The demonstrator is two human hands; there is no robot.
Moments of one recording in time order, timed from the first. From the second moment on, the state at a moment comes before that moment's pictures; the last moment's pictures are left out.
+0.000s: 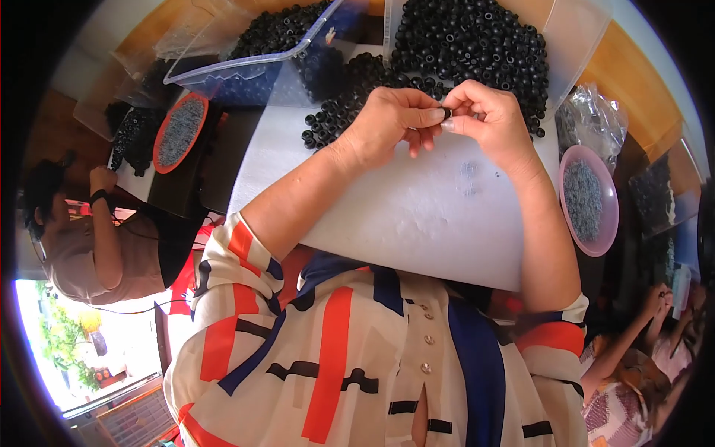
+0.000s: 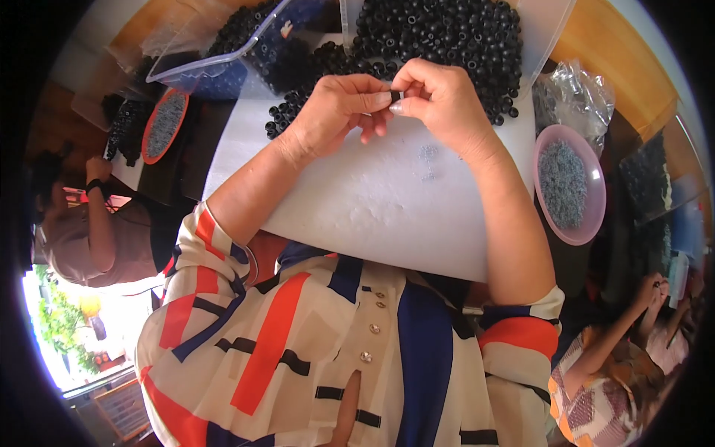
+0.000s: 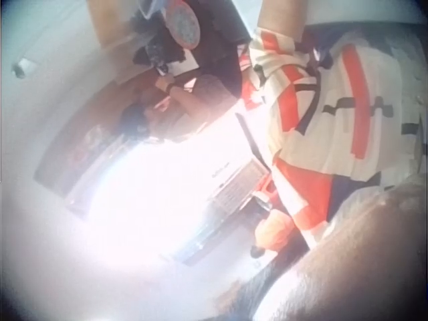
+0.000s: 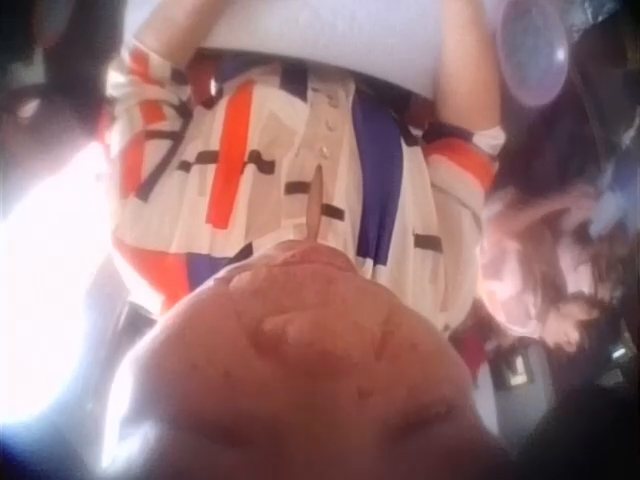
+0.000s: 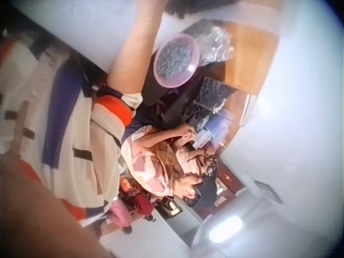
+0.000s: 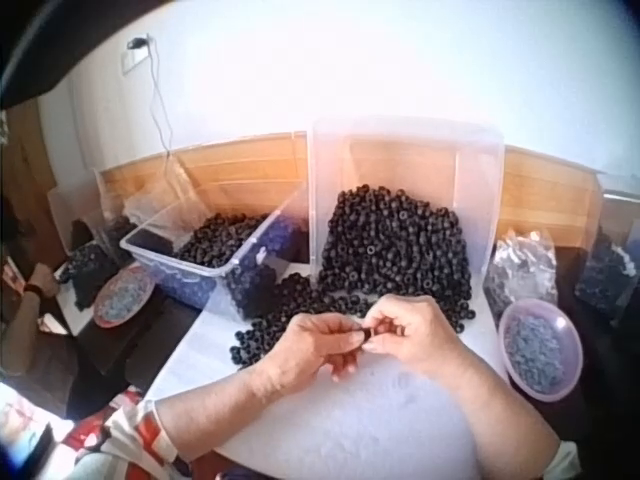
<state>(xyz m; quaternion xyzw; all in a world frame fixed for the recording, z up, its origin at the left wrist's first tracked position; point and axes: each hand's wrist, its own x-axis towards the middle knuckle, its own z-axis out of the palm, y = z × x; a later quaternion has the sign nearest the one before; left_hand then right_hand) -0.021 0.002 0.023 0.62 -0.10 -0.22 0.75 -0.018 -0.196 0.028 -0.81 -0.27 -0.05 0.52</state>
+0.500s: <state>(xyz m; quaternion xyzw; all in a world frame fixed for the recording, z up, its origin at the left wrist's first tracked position) -0.016 0.003 0.011 0.68 -0.12 -0.18 0.70 -0.016 -0.210 0.032 -0.99 -0.16 -0.07 -0.01</state>
